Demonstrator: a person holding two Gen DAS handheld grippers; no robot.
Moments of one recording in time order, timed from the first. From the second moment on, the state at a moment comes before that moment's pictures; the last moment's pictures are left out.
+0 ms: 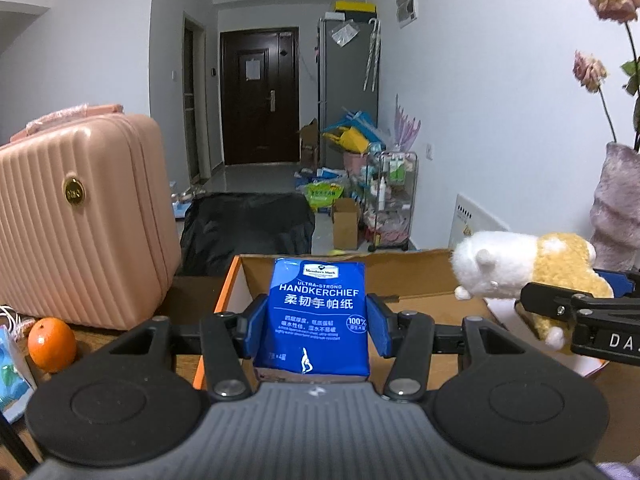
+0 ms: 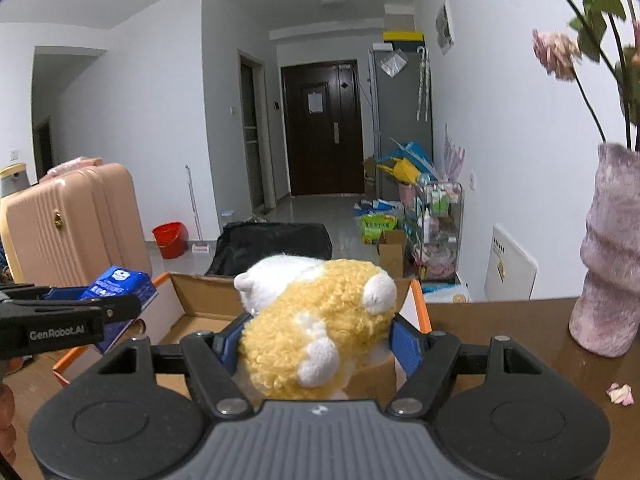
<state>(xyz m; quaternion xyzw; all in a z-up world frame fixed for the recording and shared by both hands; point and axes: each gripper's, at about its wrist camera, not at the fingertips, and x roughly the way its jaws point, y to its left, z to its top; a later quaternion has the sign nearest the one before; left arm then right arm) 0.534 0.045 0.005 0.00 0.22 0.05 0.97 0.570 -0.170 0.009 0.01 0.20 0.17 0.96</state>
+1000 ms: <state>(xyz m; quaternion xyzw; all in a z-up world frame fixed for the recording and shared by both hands) 0.527 0.050 0.003 -0.01 0.23 0.07 0.97 0.573 -0.175 0.002 0.02 0.22 0.14 0.96</state>
